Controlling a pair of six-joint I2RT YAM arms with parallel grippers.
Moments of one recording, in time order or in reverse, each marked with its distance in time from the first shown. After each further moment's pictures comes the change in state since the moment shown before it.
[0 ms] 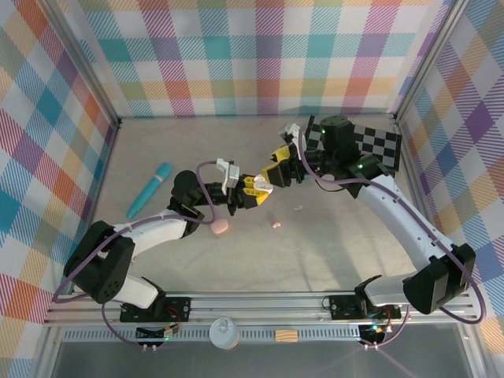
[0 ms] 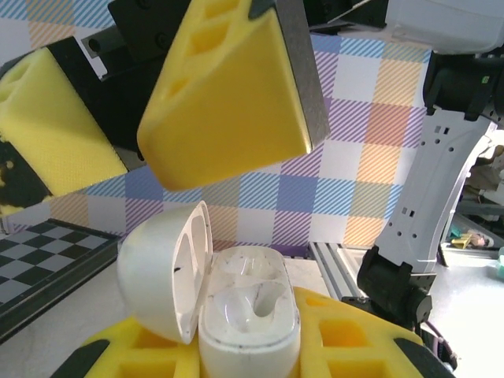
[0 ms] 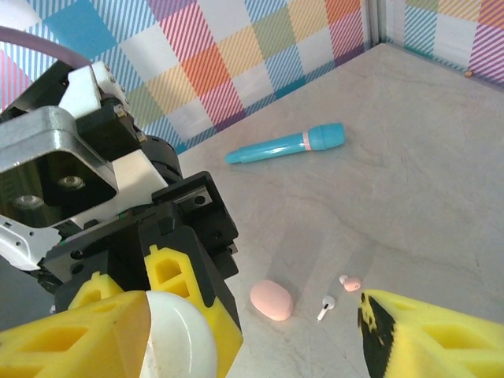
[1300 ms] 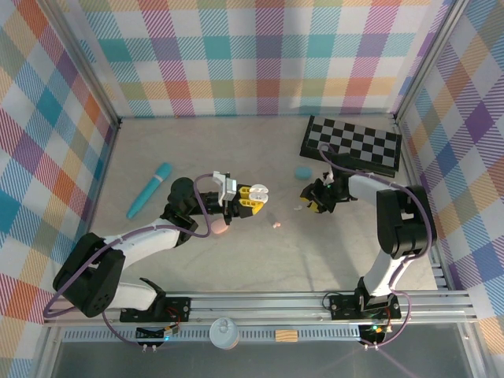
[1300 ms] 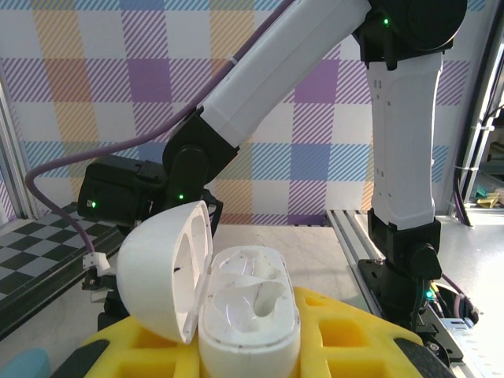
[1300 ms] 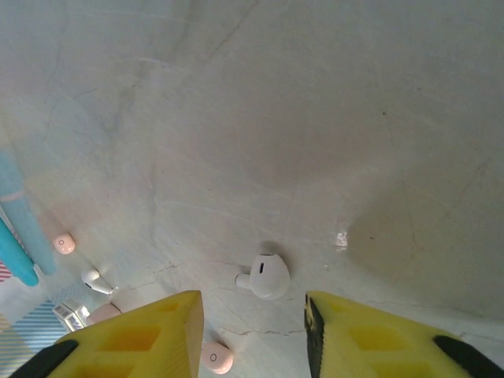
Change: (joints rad) left arm 0.001 -0.101 -0.099 -0.121 -0.023 0.183; right arm -0.322 0.416 -0.352 0.039 0.201 0.797
